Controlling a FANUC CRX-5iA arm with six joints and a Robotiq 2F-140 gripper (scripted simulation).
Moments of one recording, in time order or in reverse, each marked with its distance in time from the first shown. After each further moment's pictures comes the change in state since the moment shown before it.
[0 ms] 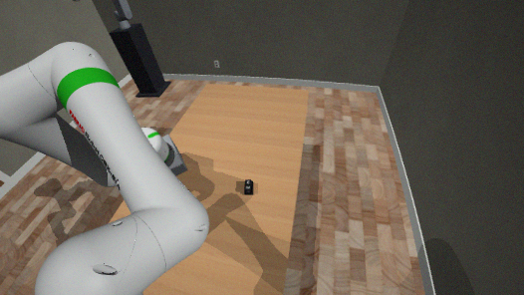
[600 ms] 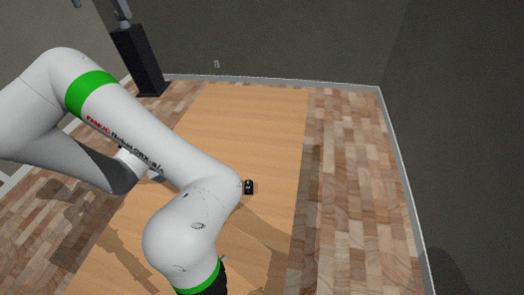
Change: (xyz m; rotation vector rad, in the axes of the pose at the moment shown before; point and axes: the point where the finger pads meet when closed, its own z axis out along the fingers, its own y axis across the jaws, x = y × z) arm -0.161 0.111 0.001 -0.111 -0.198 -0.472
